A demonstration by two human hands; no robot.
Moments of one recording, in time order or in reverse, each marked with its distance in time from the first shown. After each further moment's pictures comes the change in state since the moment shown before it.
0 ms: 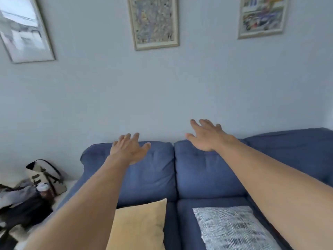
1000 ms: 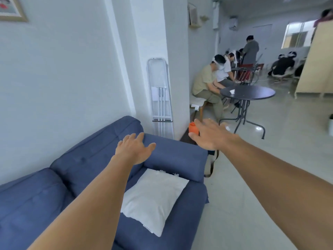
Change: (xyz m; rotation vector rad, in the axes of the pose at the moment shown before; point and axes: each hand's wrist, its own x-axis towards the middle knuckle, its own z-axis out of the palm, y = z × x) left_hand -0.076 0.723 0.141 -0.101 -0.233 1.025; right_hand -0.317 0.594 -0.017 -0.121 -0.020 1.047
